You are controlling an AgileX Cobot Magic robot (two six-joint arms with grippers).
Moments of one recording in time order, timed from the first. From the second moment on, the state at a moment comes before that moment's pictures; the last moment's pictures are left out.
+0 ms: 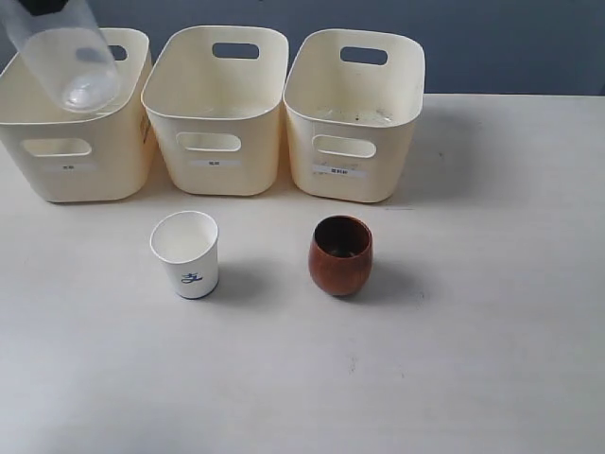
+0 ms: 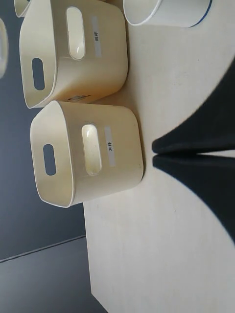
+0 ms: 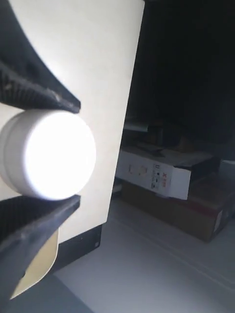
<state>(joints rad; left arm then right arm) -0.16 0.00 0.00 0.04 0.25 0.03 0.89 1.99 -1.98 1.09 0.71 -1.42</state>
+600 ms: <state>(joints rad) -0.16 0.00 0.00 0.04 0.25 0.03 0.61 1.53 -1.21 1.68 0.50 -2.05</state>
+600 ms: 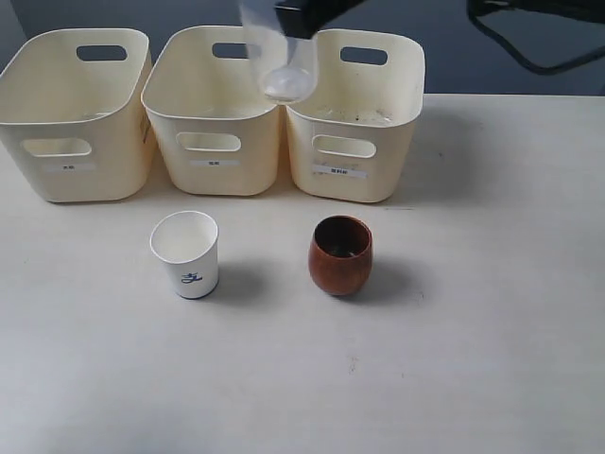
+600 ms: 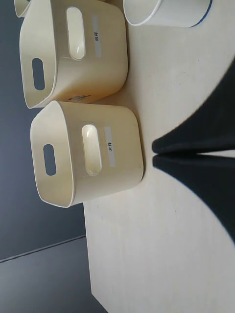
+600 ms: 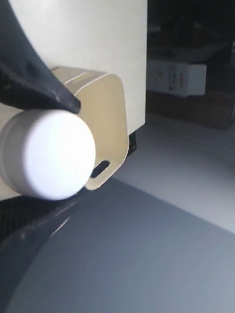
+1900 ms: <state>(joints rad) -0.16 0.00 0.00 0.04 0.25 0.03 0.26 2.14 -1.59 1.73 0.75 -2.07</state>
